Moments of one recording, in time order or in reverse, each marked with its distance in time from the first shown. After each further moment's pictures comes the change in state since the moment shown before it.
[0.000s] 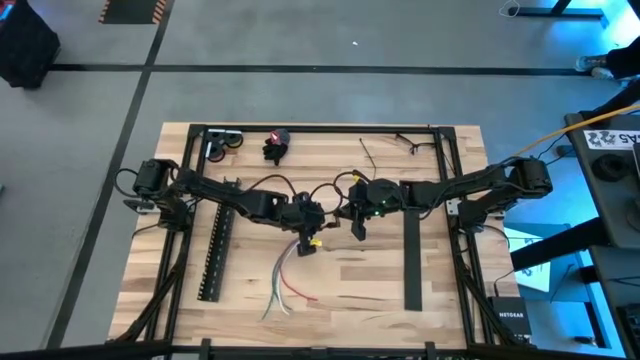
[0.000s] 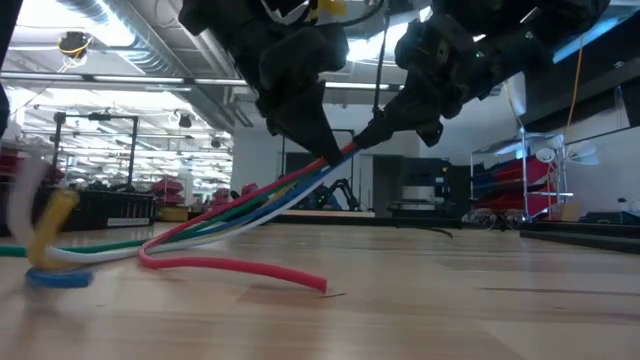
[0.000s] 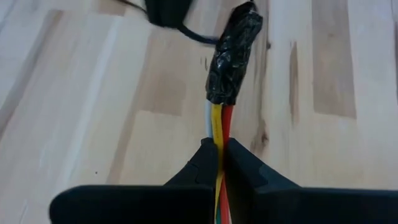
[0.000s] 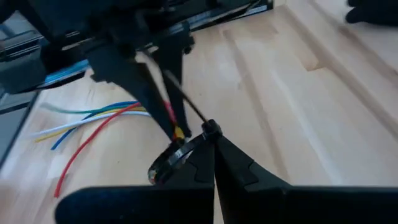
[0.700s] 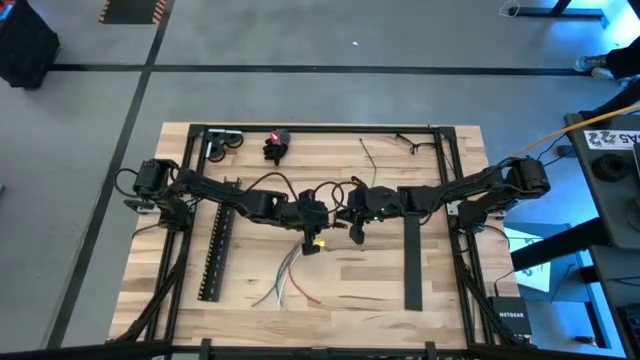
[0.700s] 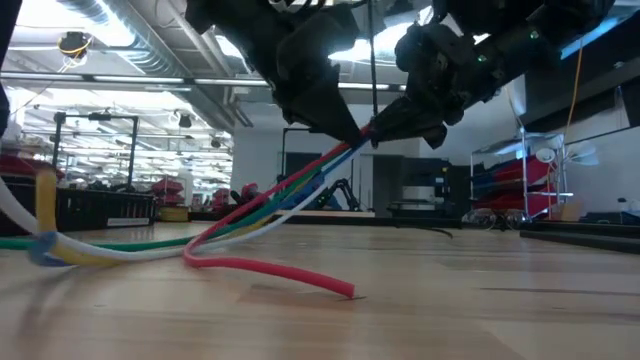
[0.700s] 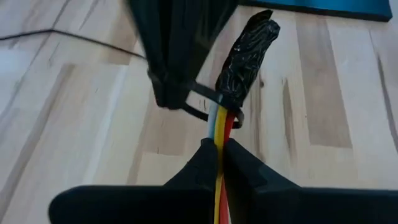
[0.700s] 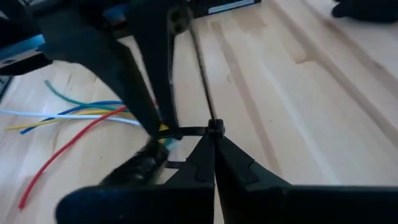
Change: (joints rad) left arm 0.000 -0.001 0.001 0.111 -0.033 0.099; right arm 0.050 0.038 0.001 0.000 0.122 0.001
